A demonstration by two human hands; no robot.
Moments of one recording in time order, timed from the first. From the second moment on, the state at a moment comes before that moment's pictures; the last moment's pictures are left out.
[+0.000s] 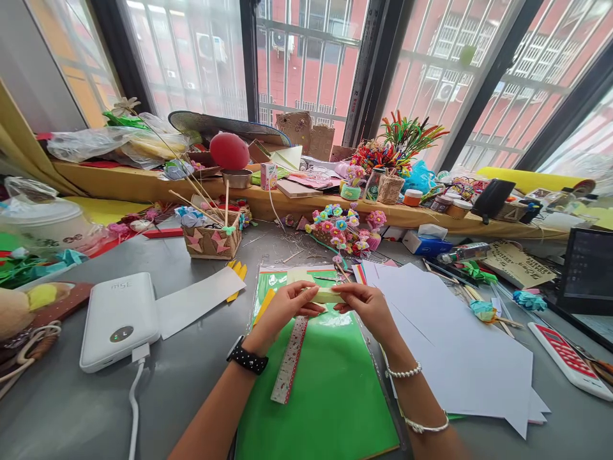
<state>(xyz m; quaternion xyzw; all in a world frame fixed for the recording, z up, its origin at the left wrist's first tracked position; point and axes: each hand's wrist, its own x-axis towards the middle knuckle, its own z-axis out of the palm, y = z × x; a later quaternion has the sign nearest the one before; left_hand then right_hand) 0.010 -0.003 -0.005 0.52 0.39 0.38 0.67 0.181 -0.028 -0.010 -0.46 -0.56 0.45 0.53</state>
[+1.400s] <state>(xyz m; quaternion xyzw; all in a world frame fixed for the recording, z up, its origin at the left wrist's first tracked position) 0.013 -0.004 -0.009 0.49 0.40 0.41 0.66 0.171 -0.026 -0.018 -0.49 -0.57 0.40 0.52</state>
